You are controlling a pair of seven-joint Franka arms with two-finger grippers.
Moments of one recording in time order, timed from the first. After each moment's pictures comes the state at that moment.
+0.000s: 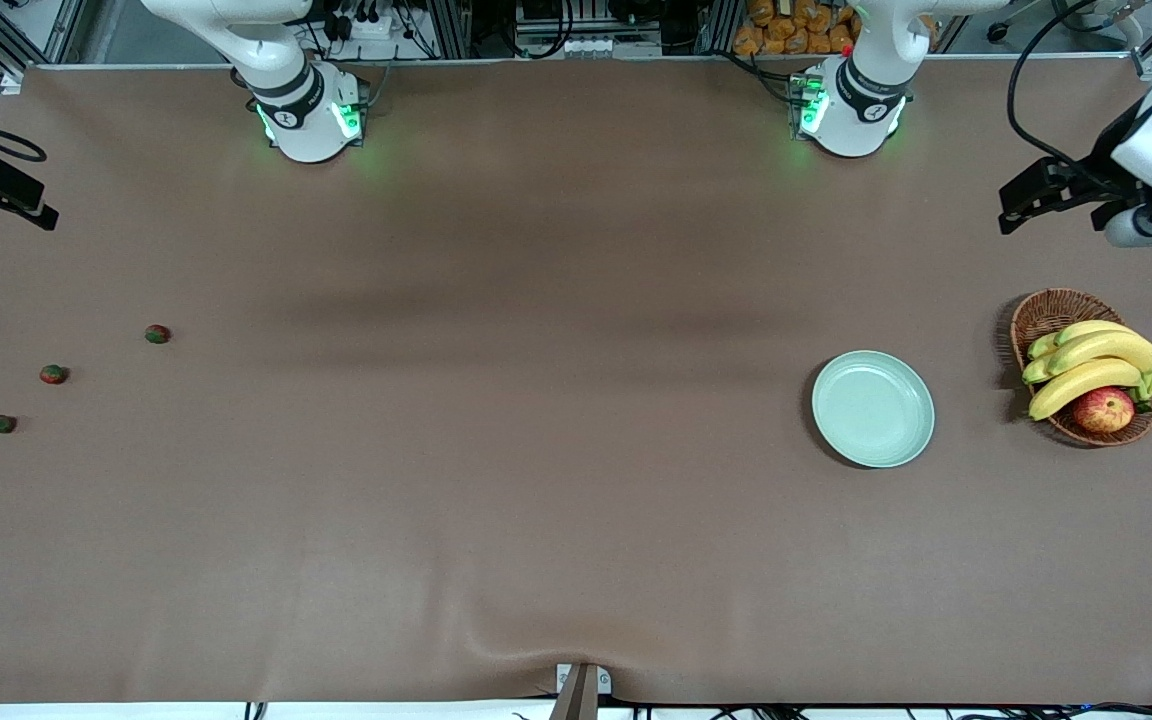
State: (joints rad) left arm -0.04 -0.09 -0.05 -1.62 0.02 1.49 -0.12; right arm -0.02 -0.08 -0.07 -1.56 0.01 1.43 0.00
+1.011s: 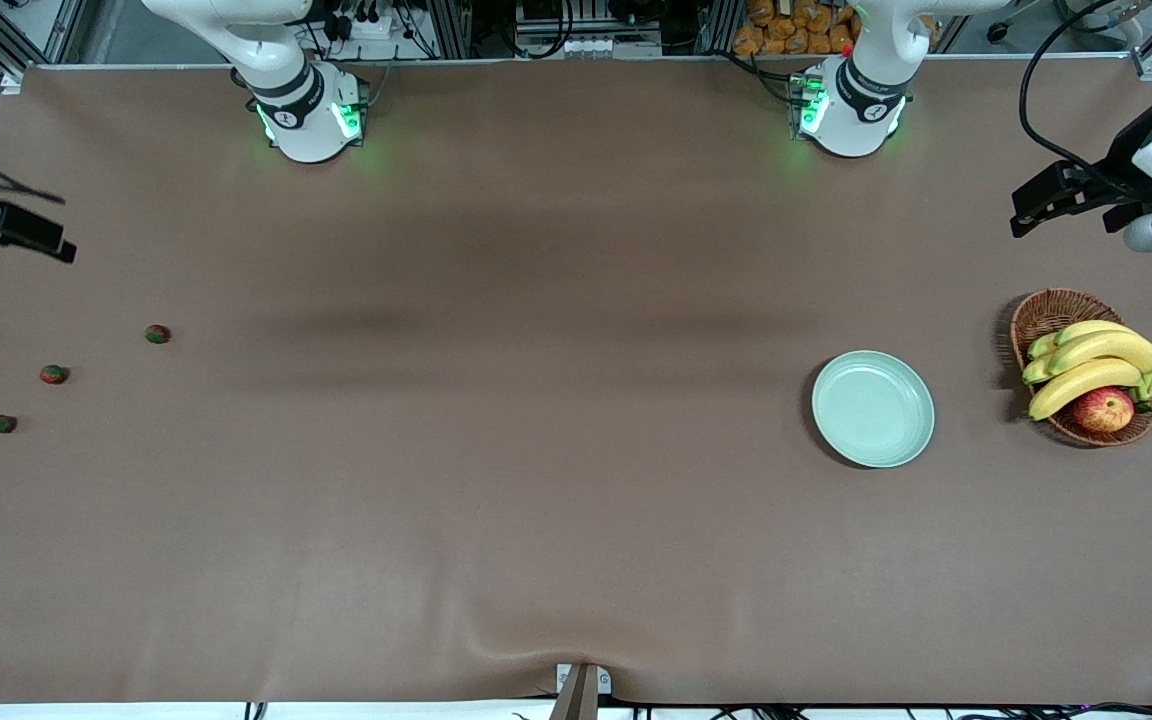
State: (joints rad) left arm -0.05 -0.06 -0.04 -1.60 0.02 1.48 -0.12; right arm -0.06 0.02 -0.08 -1.60 0.01 1.49 0.00
